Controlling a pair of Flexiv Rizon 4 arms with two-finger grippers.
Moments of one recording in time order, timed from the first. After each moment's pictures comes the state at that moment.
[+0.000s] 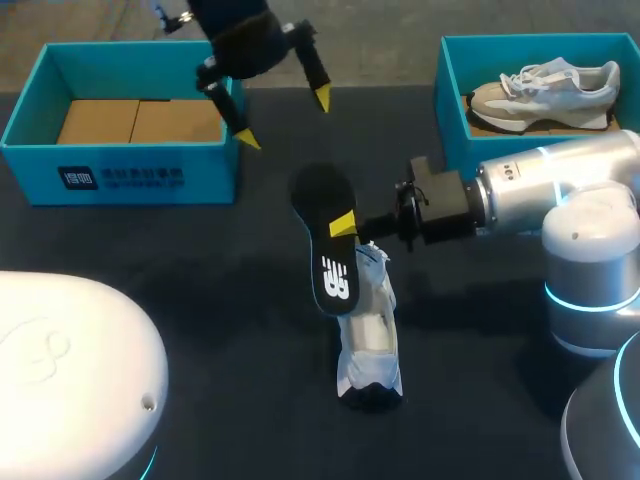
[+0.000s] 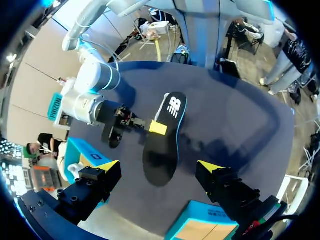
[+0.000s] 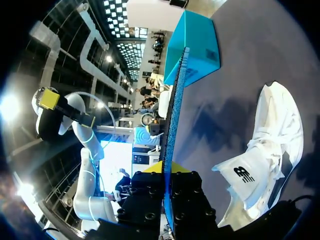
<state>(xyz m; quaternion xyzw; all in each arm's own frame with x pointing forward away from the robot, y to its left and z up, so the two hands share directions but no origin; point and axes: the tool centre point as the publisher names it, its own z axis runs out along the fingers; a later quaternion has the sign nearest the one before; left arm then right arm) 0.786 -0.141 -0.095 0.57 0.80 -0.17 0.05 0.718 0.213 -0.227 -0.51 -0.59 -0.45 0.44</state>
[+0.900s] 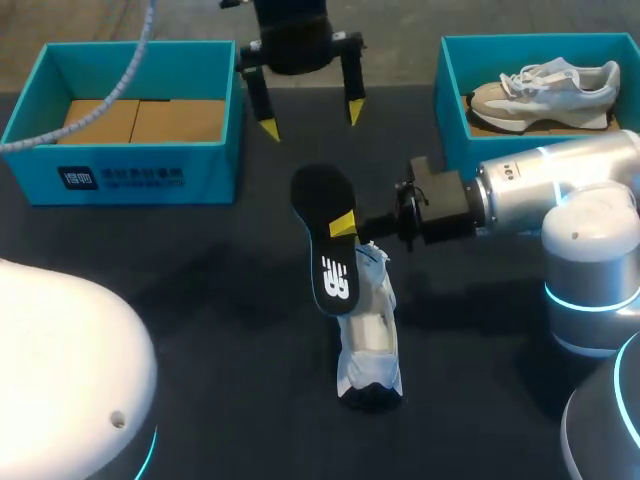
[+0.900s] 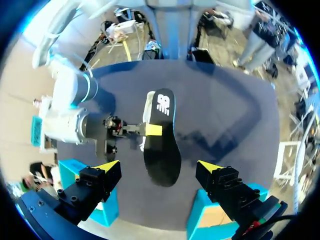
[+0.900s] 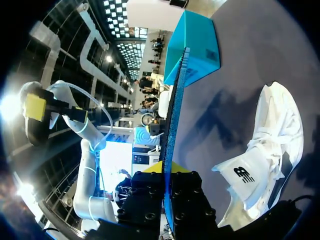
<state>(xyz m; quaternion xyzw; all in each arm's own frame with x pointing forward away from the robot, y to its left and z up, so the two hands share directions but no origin) 0.783 -0.164 -0.097 0.67 0.73 -0.10 0.02 0.718 0.213 -0.227 -0.51 -0.59 -0.45 0.44</state>
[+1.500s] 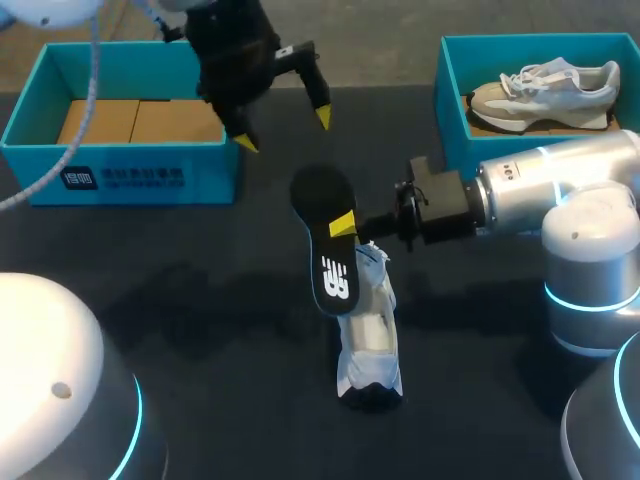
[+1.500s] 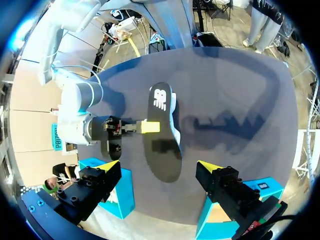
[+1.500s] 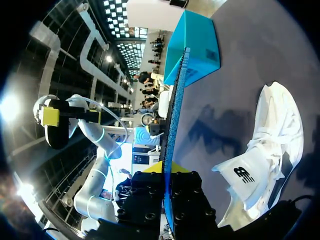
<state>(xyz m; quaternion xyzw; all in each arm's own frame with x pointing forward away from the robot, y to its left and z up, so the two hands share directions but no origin) 0.777 -0.134 -0.103 0.68 0.71 -0.14 0.13 0.718 0.213 -0.227 -0.51 -0.59 -0.45 0.44</state>
